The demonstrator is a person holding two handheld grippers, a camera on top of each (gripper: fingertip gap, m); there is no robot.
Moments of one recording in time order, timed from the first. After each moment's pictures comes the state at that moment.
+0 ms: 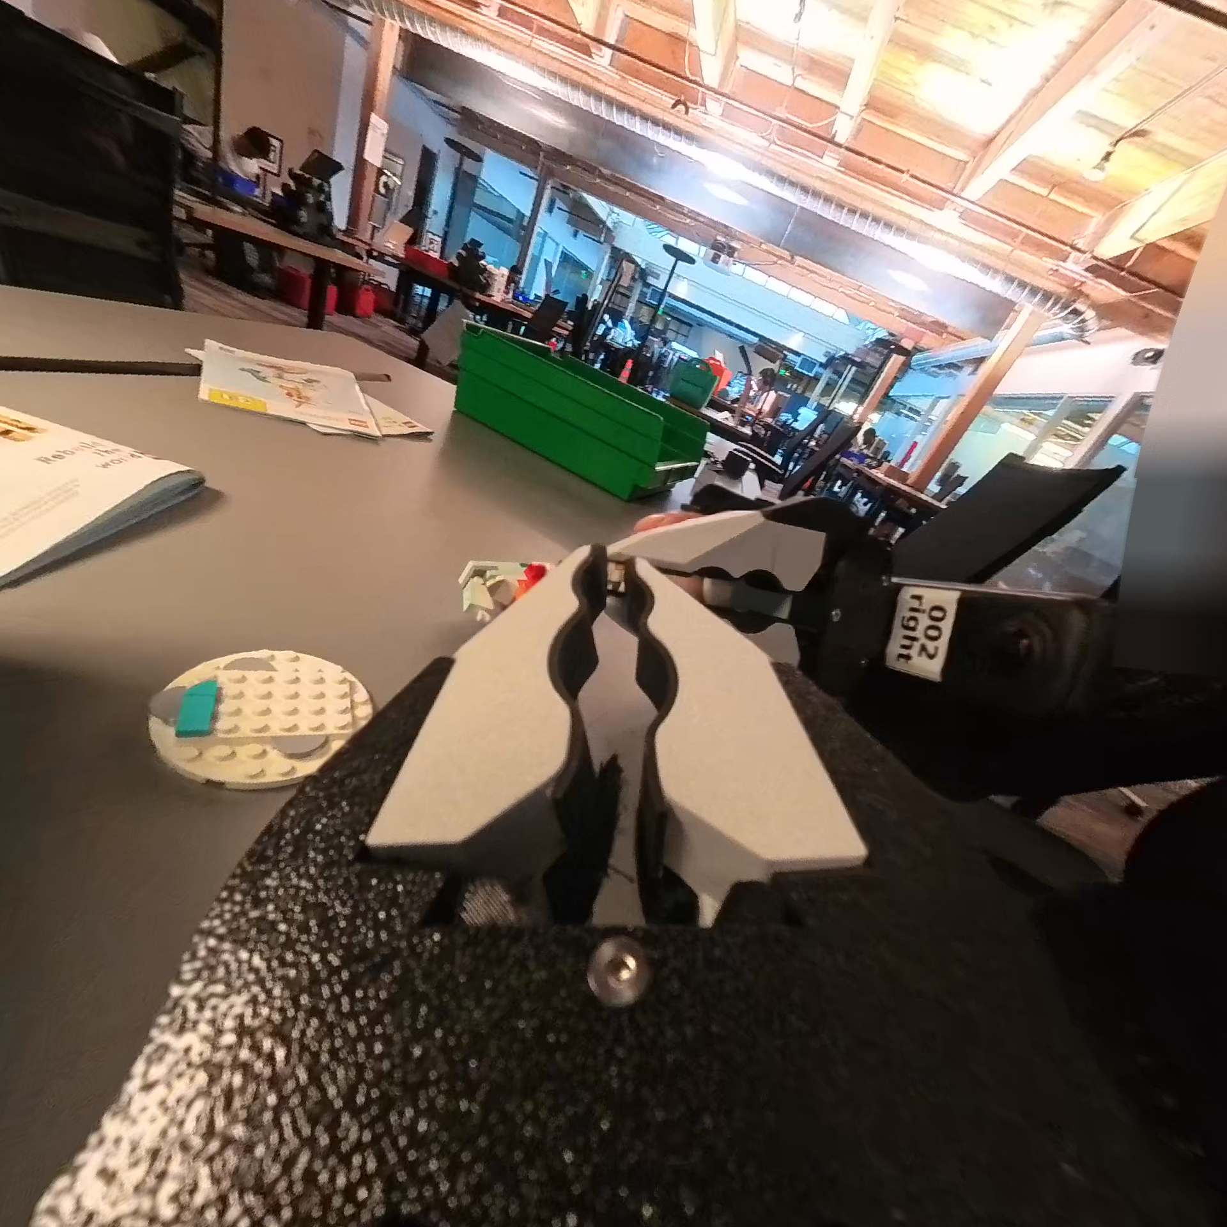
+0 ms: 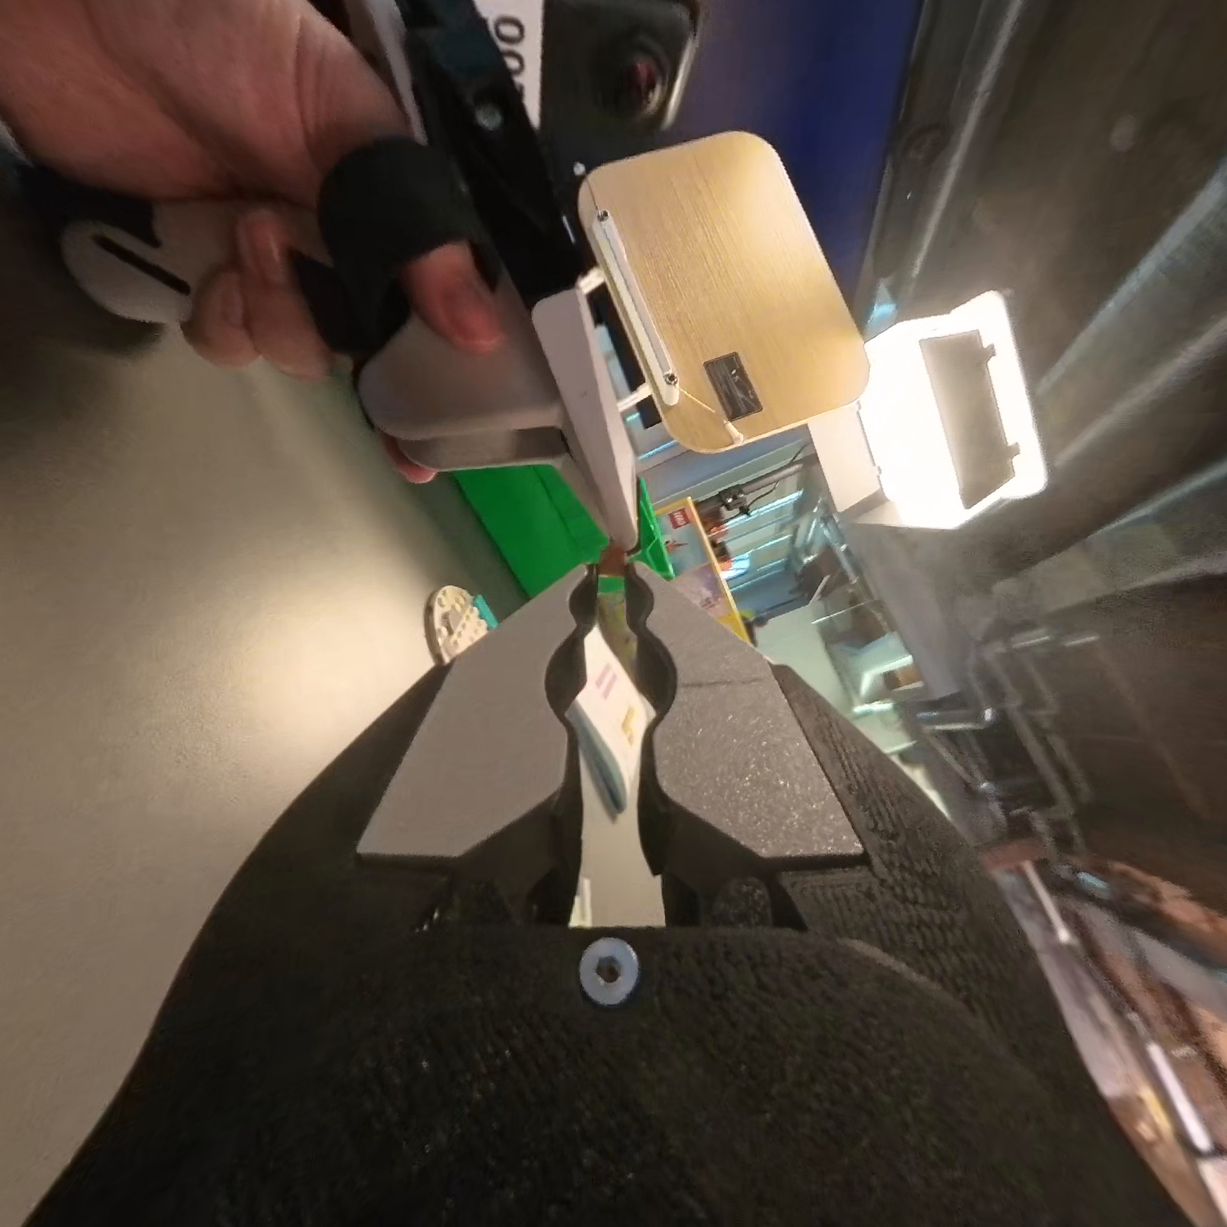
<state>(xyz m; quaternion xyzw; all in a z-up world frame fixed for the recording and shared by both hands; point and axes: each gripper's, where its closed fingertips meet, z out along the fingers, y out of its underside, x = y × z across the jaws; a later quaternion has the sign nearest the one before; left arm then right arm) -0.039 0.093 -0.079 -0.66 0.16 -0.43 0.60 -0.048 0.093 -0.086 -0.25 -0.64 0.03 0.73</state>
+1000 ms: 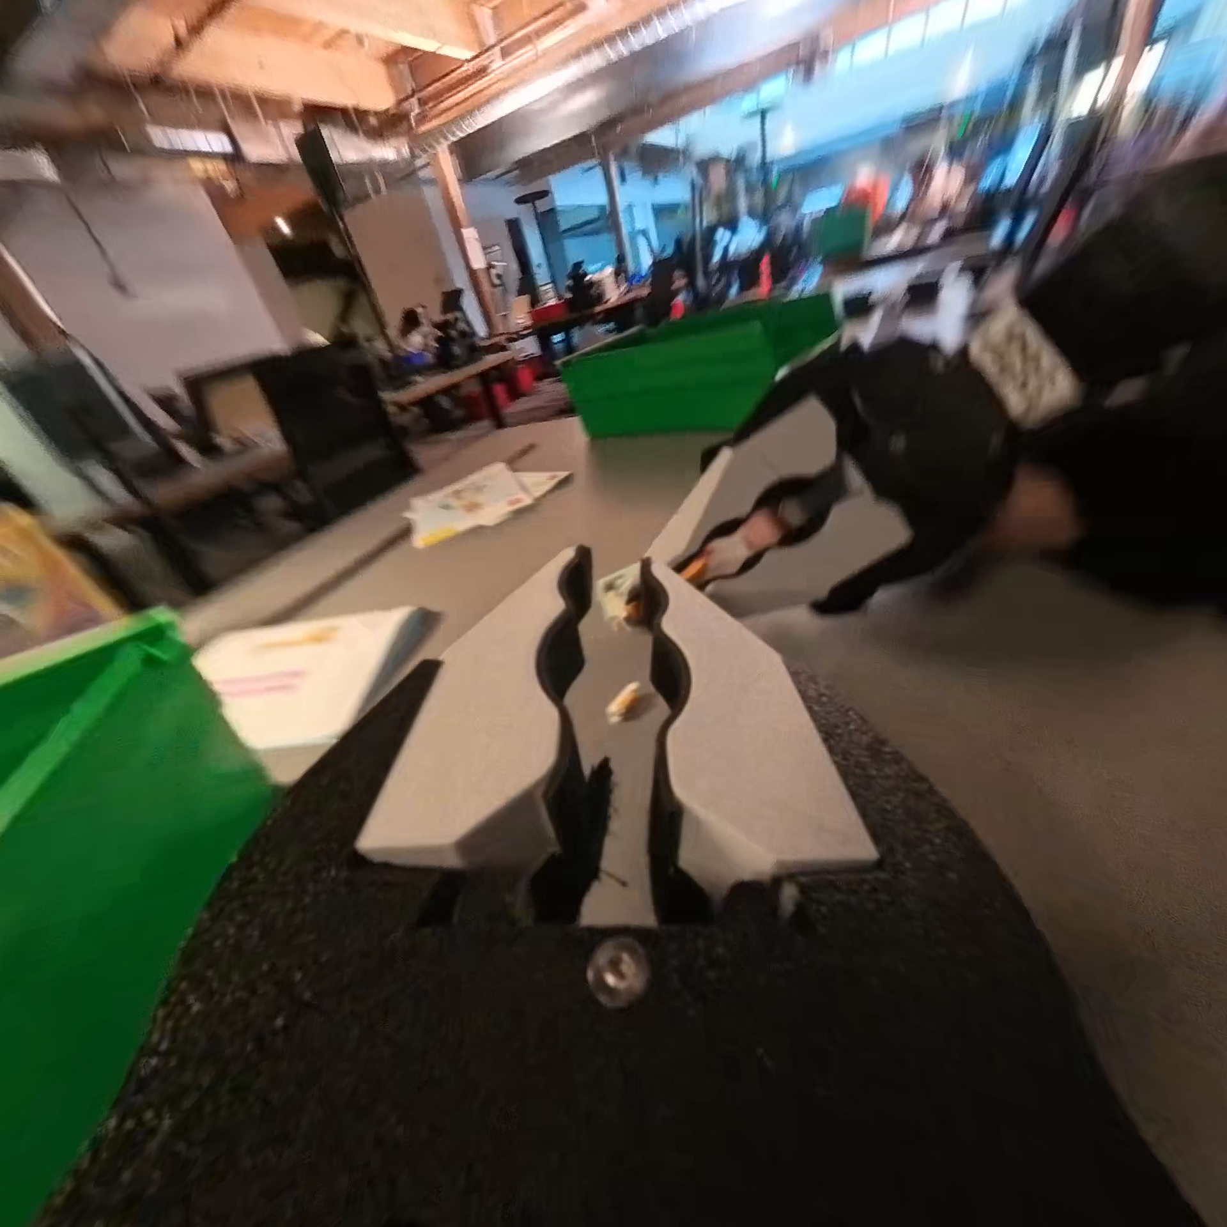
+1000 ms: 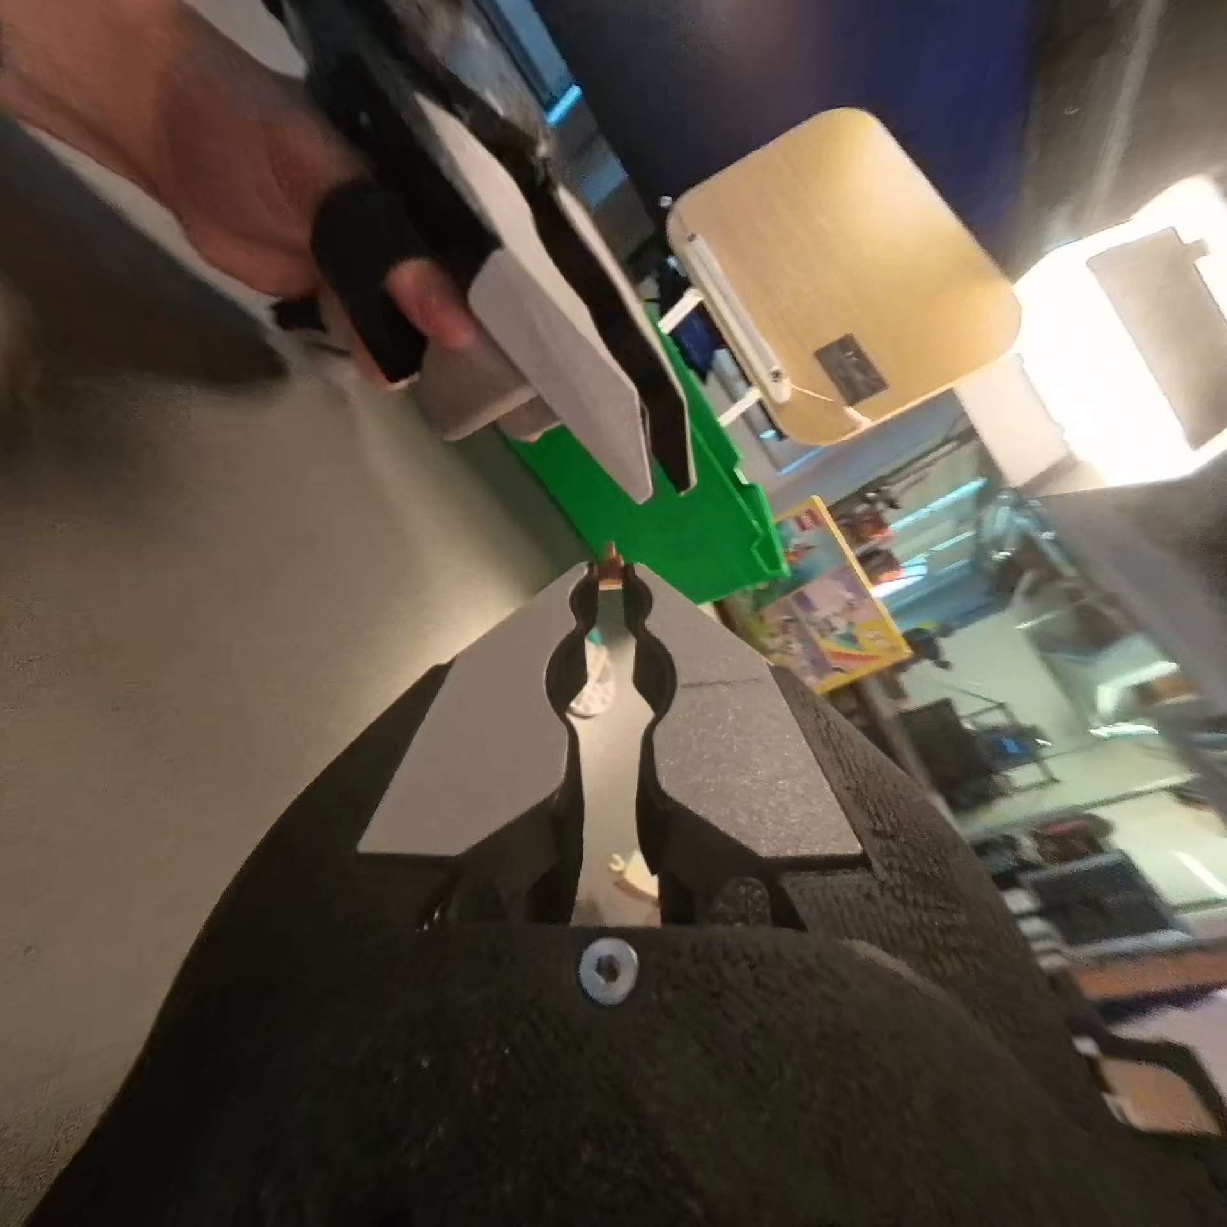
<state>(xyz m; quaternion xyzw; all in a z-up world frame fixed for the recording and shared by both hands) -0.046 0.086 -0.075 -0.63 0.32 -0.15 0.69 -0.047 0.089 -0.101 -0.30 -0.68 0.17 0.65</state>
